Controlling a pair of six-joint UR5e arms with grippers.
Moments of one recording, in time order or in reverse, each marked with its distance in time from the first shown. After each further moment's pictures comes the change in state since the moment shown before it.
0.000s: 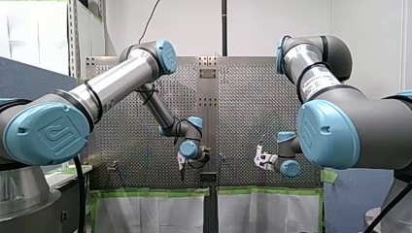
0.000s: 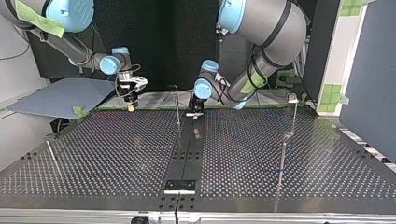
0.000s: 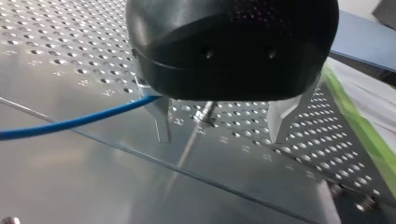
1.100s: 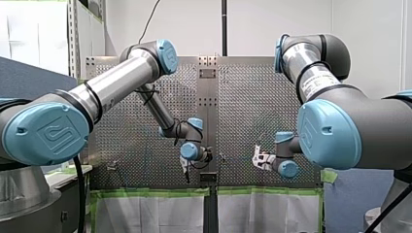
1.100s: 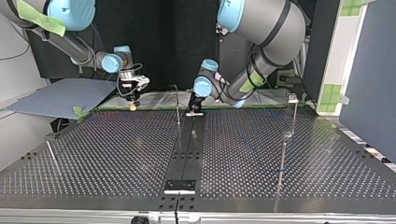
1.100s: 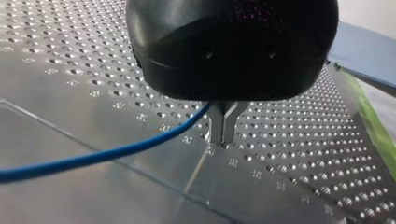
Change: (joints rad) left arm -0.004 -0.001 -0.015 0.072 0.039 -0.139; right arm 0.016 -0.007 0.017 -0.022 0.013 0.000
